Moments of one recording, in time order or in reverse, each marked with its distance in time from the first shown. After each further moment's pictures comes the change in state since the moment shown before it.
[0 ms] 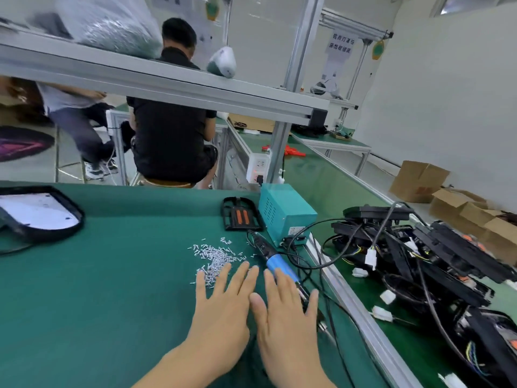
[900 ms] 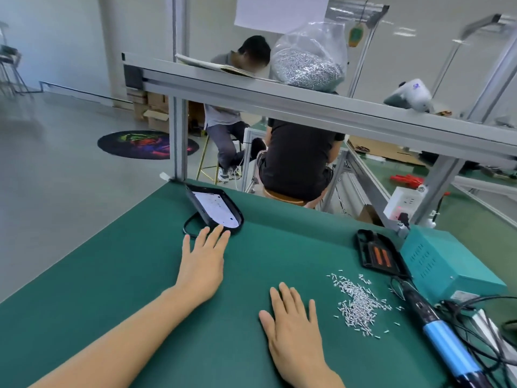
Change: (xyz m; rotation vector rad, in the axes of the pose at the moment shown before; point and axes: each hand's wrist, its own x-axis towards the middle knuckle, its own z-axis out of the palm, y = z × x) left_hand -0.030 -0.277 -0.029 0.153 0.255 -0.520; right_hand 0.046 -0.173 0.088 -0.074 -0.141 -0.491
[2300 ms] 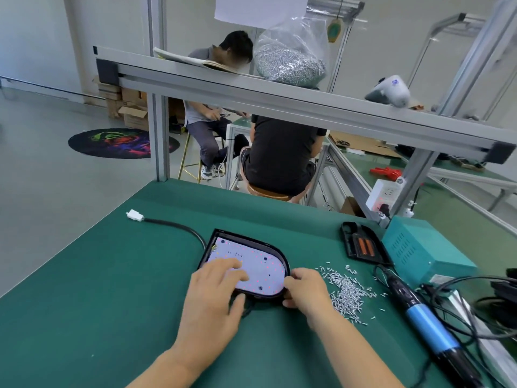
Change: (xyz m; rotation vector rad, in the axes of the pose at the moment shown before) left_hand -0.074 0.035 -0.018 -0.584 0.447 0.340; right_hand 0.040 0.023 -0.044 1.004 0.101 0.416
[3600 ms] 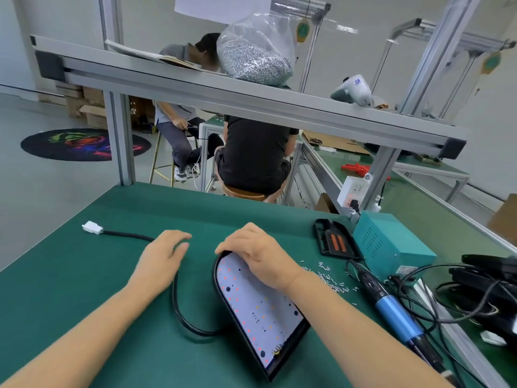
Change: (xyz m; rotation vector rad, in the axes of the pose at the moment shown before) left_hand 0.073 -0.083 0.013 -0.139 -0.204 -0.426; right_hand 0.021 -0.055 -0.016 -0.527 -0.192 -1.164
